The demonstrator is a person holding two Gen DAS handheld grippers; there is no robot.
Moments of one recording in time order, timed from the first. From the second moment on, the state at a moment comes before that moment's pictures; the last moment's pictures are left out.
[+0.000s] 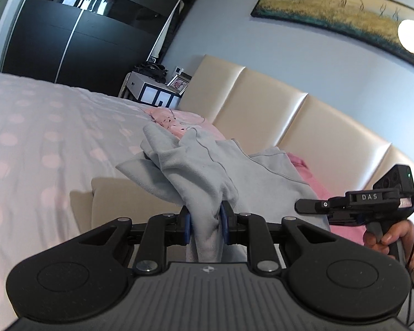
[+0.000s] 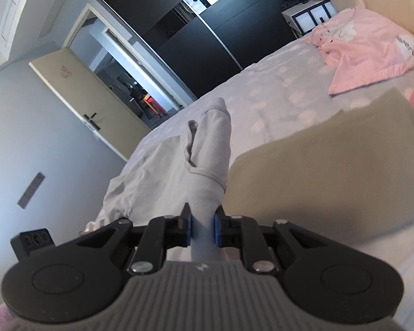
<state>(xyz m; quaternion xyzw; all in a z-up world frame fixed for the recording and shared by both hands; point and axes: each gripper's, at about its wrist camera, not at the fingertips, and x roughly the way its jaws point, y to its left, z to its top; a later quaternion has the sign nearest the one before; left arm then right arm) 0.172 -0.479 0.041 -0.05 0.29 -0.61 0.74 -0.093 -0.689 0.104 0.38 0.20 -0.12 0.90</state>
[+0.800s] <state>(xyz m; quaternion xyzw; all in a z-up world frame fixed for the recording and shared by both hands) 0.304 -0.597 -0.096 0.02 0.35 -0.58 0.74 0.054 -0.821 -0.046 0.37 0.24 -0.16 0.88</state>
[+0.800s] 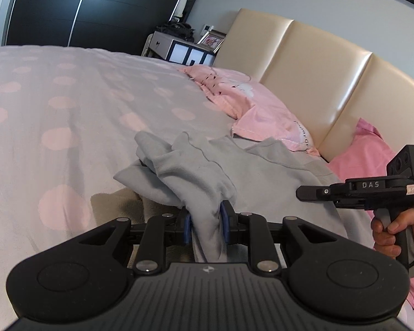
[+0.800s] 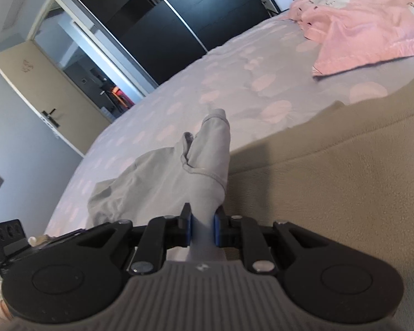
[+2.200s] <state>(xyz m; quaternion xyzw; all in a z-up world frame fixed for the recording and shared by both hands) 0.162 -0.575 -0.067 0.21 0.31 -0.49 0.79 0.046 -0.682 -0.034 0.06 0.37 -0.25 0.89</state>
